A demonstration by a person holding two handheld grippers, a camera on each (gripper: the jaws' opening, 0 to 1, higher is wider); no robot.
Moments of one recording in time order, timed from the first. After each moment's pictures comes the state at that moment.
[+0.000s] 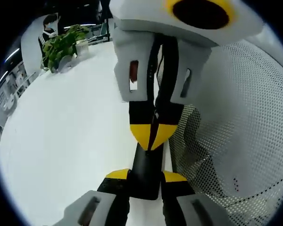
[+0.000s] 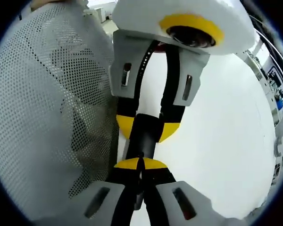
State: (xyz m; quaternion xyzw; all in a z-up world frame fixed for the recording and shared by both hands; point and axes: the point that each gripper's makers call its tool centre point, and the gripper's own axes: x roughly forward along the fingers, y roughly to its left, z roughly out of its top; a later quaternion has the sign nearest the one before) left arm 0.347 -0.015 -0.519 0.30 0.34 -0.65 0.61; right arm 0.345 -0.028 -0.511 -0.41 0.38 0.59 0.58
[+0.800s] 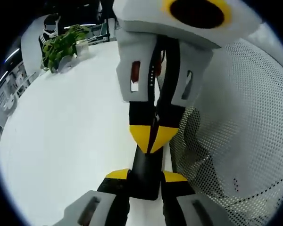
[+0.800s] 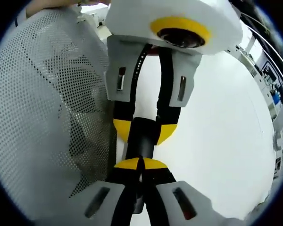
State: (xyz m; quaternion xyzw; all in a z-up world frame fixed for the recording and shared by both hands) left arm 0.348 -0.015 -0.519 0.30 0.34 -0.65 0.61; right arm 0.344 -0.022 -0.509 -0.41 0.35 0.59 0.61
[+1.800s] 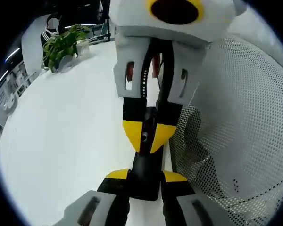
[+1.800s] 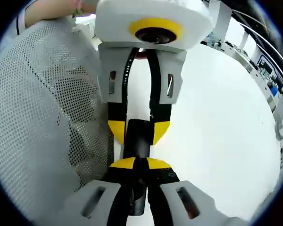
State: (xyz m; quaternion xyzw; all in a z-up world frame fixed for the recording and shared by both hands) left arm 0.349 -0.015 -0.518 0.30 0.34 -0.65 0.61; right arm 0.350 -0.031 -0.507 -0.33 0.36 0.58 0.65
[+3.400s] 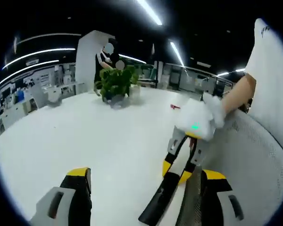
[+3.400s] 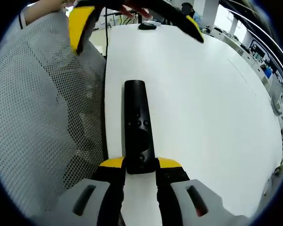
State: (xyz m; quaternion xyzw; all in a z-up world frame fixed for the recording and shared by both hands) left arm 0.405 -0.007 -0.357 0.06 0.17 -0.51 0.84; right arm 0.354 -0.097 -0.523 -0.34 0.40 0.54 0.66
